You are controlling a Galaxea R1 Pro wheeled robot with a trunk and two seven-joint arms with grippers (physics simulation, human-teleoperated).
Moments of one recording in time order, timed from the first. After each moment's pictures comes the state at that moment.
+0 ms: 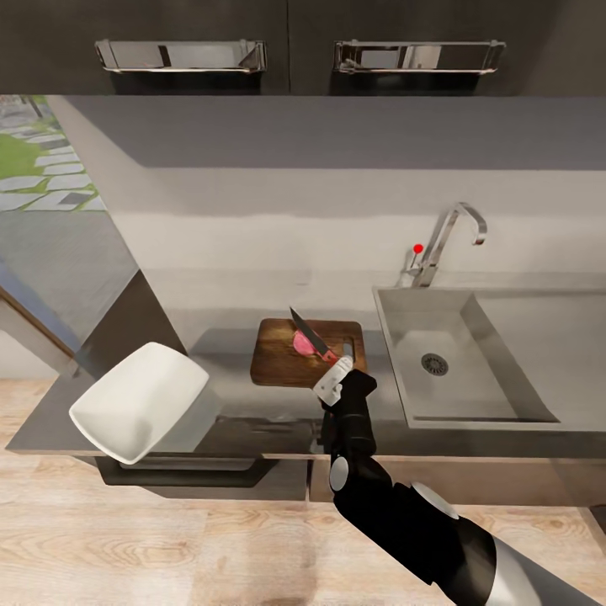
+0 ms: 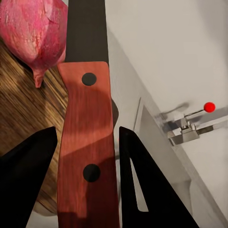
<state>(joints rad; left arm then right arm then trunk) 0.16 0.04 0.06 -0.64 0.04 -0.02 -0.02 -0.65 -0.13 0.98 -1.55 0.31 0.90 -0.56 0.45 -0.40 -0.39</state>
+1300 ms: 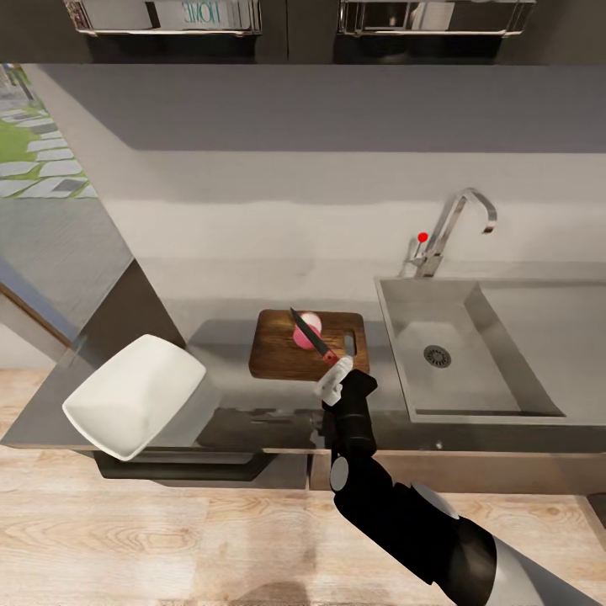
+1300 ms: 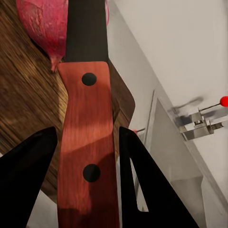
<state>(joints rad) 0.16 0.04 0.06 -0.64 0.04 -0.02 -0.02 -0.65 -0.13 0.98 -1.55 0.31 0.90 -0.56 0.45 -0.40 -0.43</state>
